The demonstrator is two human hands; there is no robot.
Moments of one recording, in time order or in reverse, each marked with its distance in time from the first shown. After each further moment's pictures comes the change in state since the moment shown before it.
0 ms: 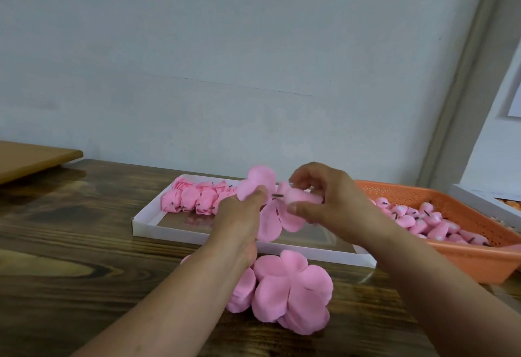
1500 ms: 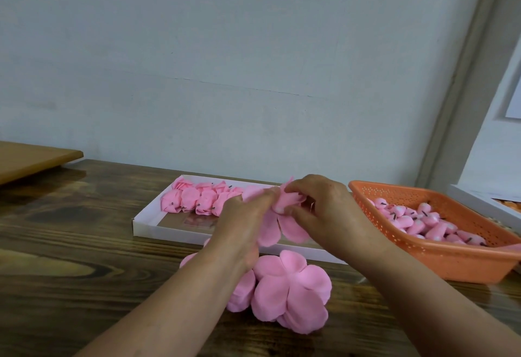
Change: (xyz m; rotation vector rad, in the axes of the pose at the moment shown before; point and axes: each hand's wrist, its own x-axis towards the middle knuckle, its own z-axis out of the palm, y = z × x) left_hand -0.005 -0.001 0.000 -0.122 -0.189 -0.032; right_hand -0.012 -0.016 0.014 -0.384 0.144 -0.177
